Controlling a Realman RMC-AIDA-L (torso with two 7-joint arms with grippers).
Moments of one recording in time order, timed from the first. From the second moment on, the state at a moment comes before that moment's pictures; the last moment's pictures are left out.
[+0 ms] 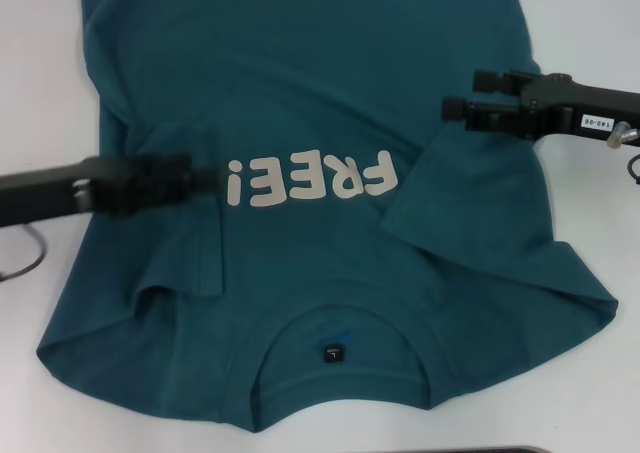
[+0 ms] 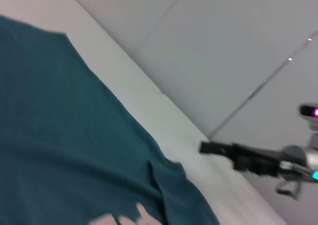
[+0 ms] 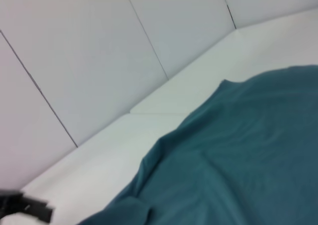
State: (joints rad) left arm -0.41 -2.07 -2.41 -0.73 -1.19 1.66 -1.82; right arm 0.51 2.07 -0.55 -0.59 -2.02 -1.46 1.54
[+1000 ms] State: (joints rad) left arm -0.25 -2.00 -2.53 -0.83 -0.95 1.77 -2.00; right arm 0.56 2.08 -0.58 -0.58 -2.01 -1.47 1.59
